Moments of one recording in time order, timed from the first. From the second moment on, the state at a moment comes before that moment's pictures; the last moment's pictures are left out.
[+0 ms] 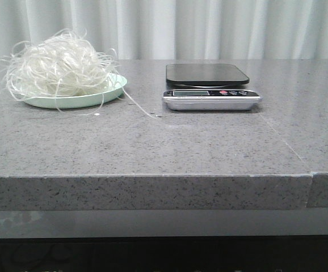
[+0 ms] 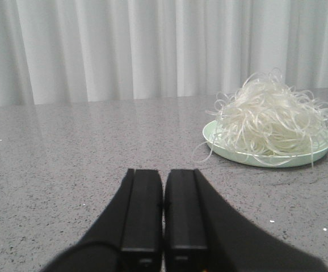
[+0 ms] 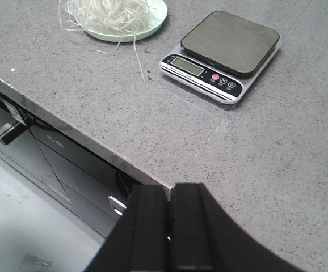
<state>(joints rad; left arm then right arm) -0.04 0.00 0.00 -0.05 0.02 0.11 0.49 0.44 -0.88 0.10 1.00 -0.08</state>
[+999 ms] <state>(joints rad) -0.04 0.00 0.00 -0.06 0.00 0.11 0.49 0.44 -0.88 0.10 1.00 -0.07</state>
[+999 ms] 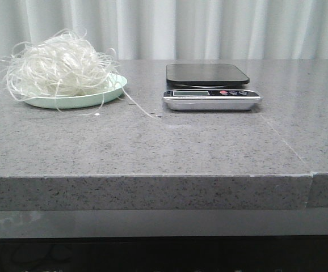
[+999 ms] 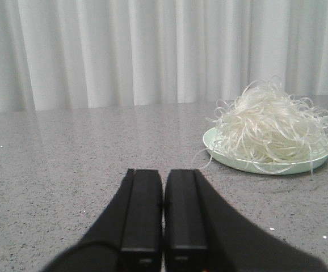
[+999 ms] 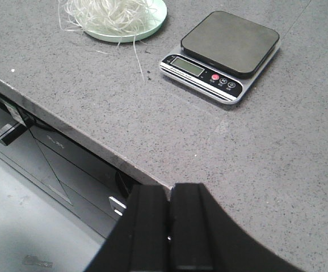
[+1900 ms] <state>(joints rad) -0.04 0.00 0.00 -0.06 0.00 0.11 0.10 0.10 -0.30 0.10 0.40 -0.07</state>
